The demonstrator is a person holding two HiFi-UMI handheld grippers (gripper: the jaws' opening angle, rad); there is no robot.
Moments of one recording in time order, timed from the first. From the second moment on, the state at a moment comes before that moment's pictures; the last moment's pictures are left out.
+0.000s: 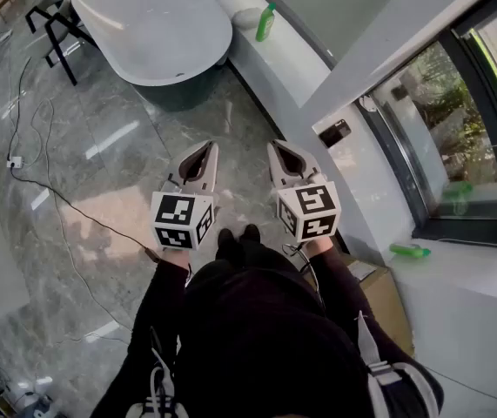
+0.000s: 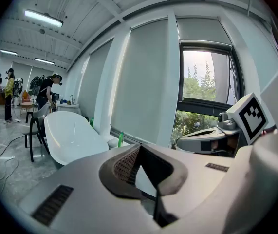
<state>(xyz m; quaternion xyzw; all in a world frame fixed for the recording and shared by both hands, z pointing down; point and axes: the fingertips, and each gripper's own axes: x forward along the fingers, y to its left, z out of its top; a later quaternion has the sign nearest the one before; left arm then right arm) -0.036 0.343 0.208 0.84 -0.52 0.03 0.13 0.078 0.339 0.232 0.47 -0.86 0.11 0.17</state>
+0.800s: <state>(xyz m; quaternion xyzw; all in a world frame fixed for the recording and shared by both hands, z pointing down) -0.060 0.334 0.212 0.84 -0.52 0.03 0.13 0.055 0.330 0.238 0.47 -0.86 0.13 0.16</state>
